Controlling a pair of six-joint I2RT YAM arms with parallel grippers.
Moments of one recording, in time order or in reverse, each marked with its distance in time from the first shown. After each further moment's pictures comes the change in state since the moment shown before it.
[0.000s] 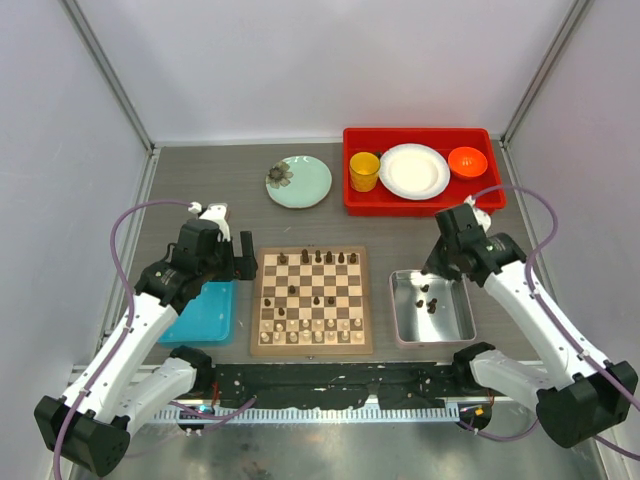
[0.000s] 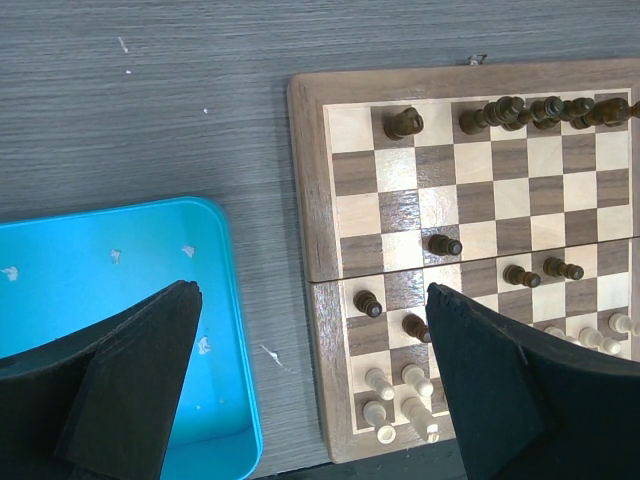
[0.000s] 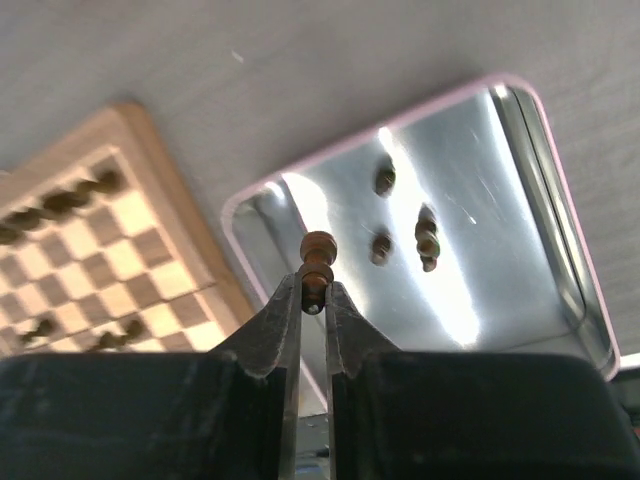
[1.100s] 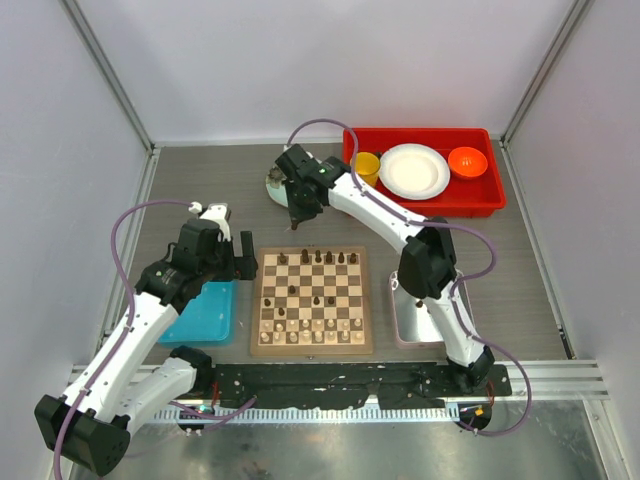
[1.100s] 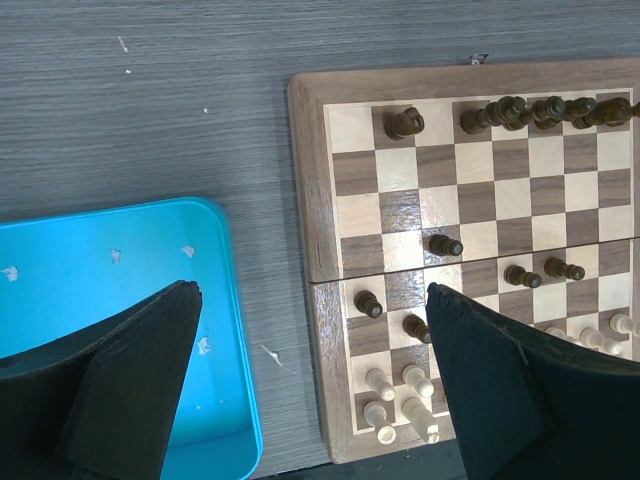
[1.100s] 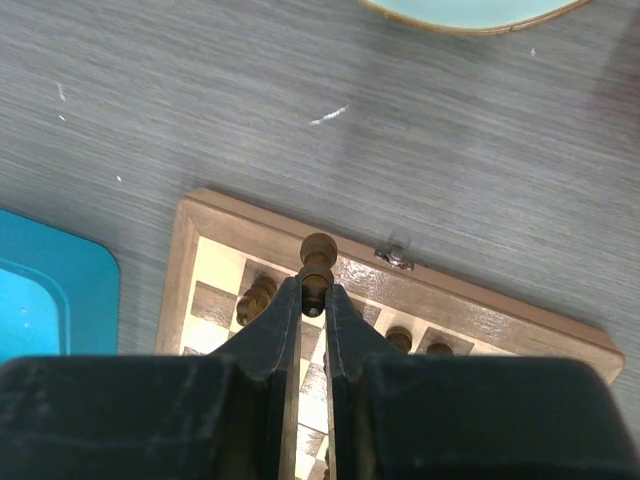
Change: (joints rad) left arm 0.000 0.004 0.000 0.001 0.000 0.000; right arm 0.435 1.224 1.308 0.023 -0.112 -0.301
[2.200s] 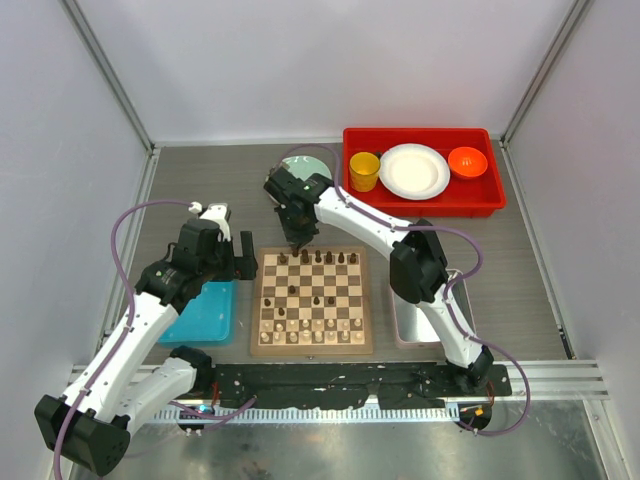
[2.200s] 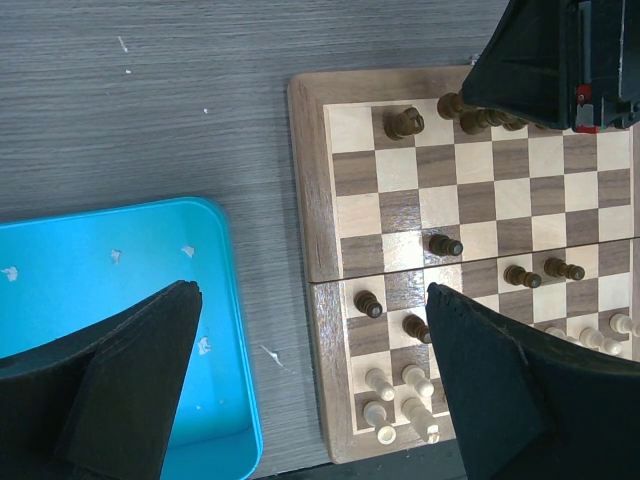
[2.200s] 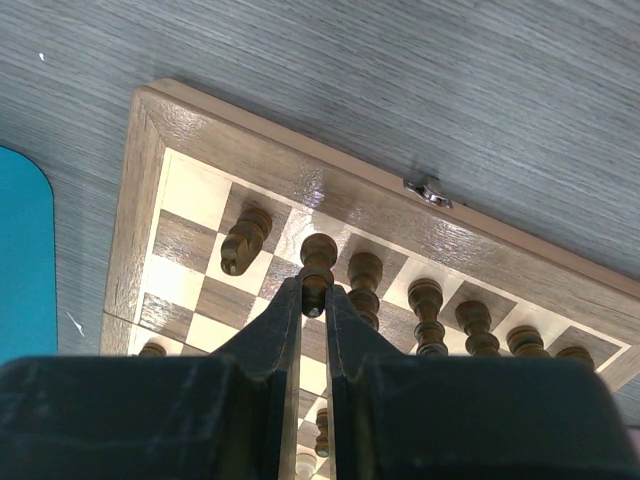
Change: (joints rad) left arm 0.000 0.000 0.000 0.000 0.000 0.000; right arm 0.074 0.056 -0.037 -0.102 -0.026 -0.037
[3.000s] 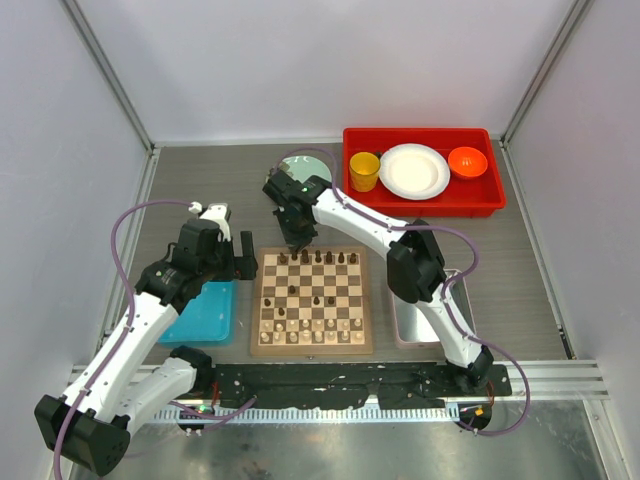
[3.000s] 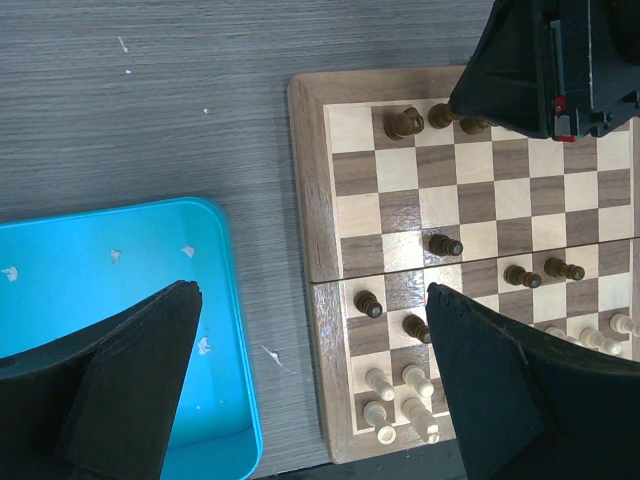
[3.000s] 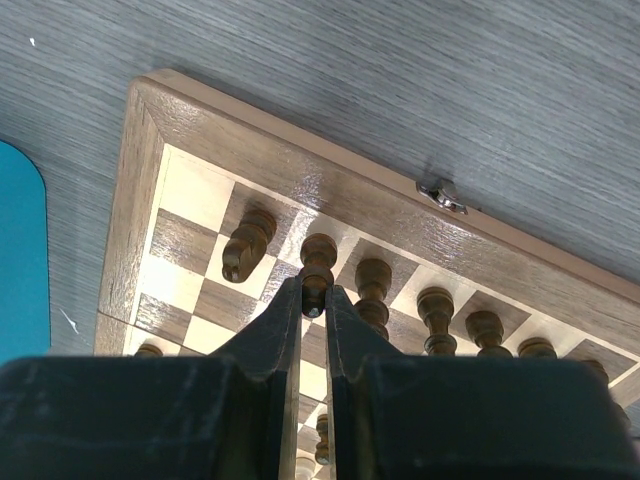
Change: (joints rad) left arm 0.000 0.000 0.000 0.000 0.000 0.000; right arm 0.005 0.018 0.000 0.006 -0.024 -0.014
